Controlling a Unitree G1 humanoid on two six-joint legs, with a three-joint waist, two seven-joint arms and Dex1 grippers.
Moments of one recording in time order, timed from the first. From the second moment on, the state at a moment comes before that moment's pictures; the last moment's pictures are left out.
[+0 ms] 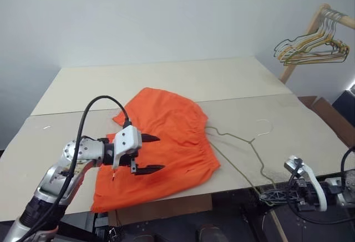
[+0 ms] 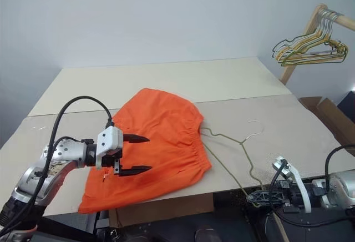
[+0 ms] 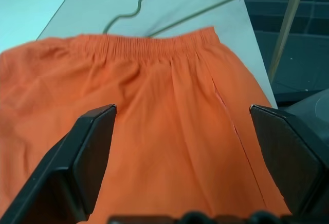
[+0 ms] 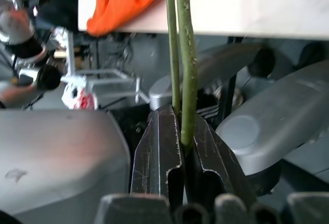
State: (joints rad) left arm -0.20 0.76 -0.11 -0.34 -0.35 0.34 -1.08; right arm -0.10 -1.11 0.10 0.13 0.82 1.32 1.44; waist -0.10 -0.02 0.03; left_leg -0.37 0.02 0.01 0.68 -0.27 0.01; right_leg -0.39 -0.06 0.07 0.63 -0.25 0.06
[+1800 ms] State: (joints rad) left arm -0.24 0.72 -0.15 -0.33 -0.30 0.32 -1.06; right arm -0.68 -0.76 0.18 0.71 0.43 1.08 1.33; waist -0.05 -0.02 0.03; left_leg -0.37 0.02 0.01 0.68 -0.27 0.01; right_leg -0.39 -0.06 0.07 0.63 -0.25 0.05
